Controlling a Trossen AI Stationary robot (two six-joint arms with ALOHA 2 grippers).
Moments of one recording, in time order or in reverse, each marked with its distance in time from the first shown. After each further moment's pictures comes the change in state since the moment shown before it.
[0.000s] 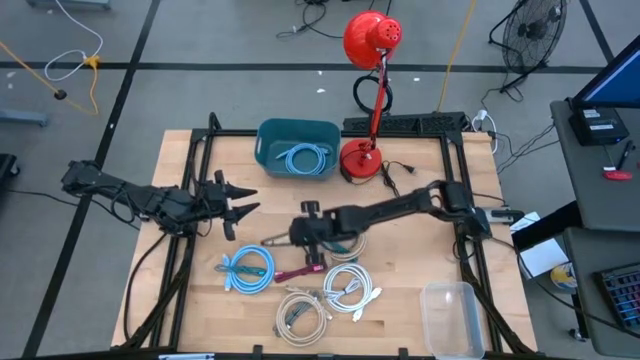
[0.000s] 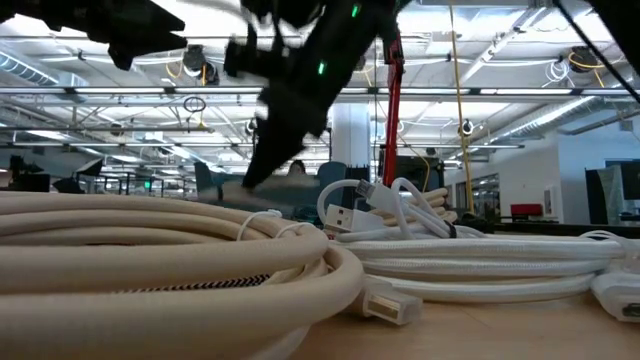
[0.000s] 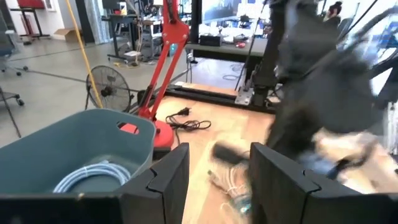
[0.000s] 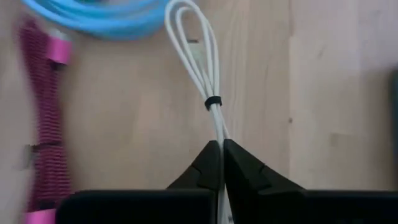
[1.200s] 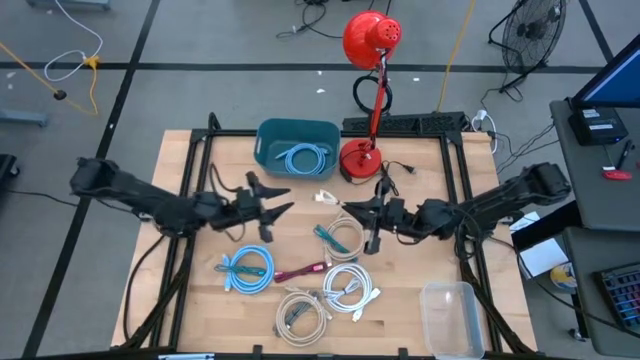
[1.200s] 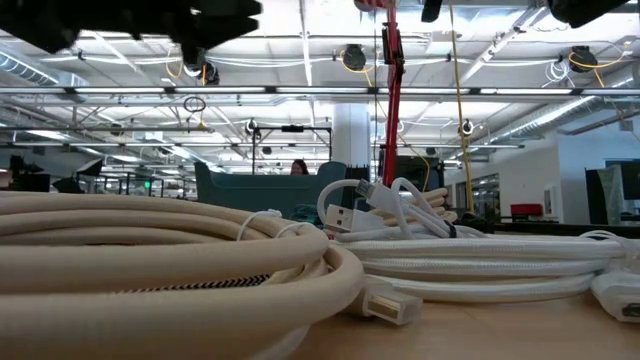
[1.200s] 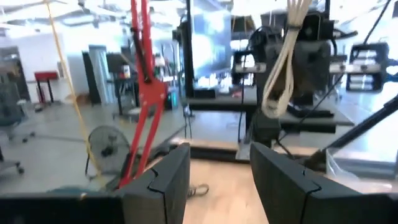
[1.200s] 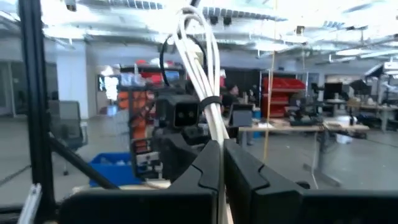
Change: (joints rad) left arm 0.125 0.629 0.014 0.929 0.148 0.259; right arm 0.117 -0.772 -0.972 1.448 0.223 -0.027
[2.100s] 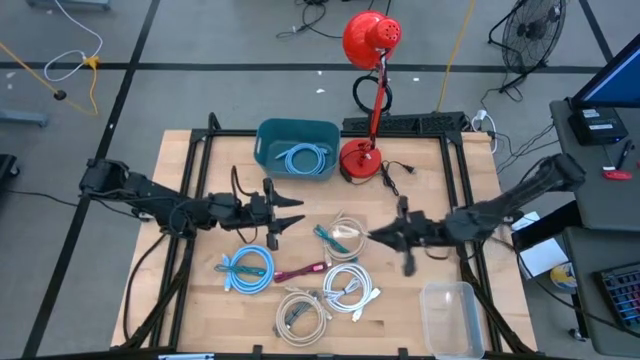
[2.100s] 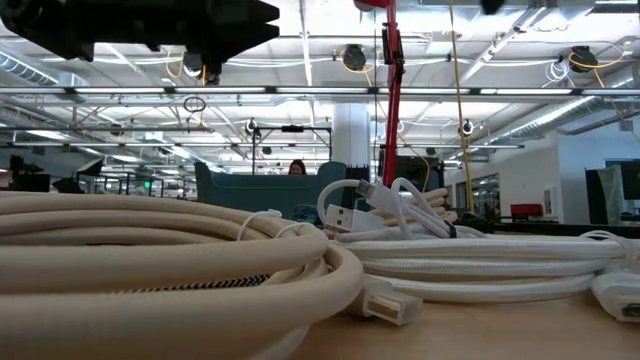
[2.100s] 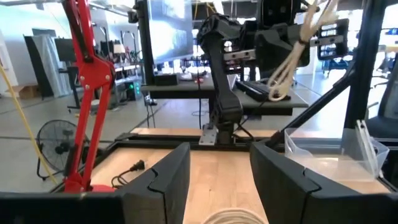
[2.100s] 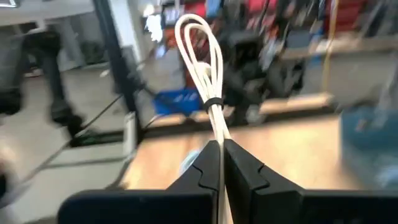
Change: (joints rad) left arm 0.023 0.085 0.036 -0.052 0.172 -0.060; right arm 0.249 -0.375 0.001 -0.755 0.009 0.363
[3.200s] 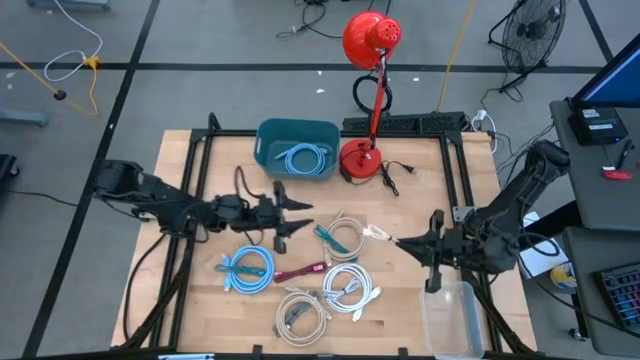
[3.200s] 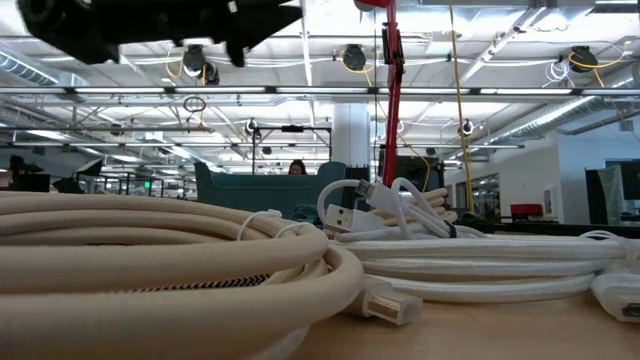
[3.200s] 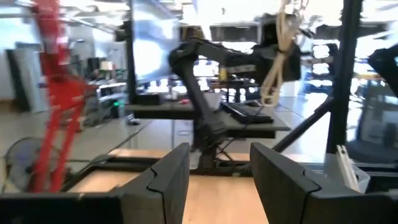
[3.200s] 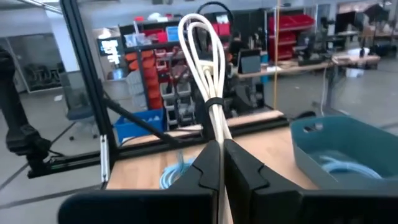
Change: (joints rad) left arm 0.000 0.185 0.101 0.187 0.083 -0.007; right arm 0.364 0.012 0.000 0.124 0.604 -0.117
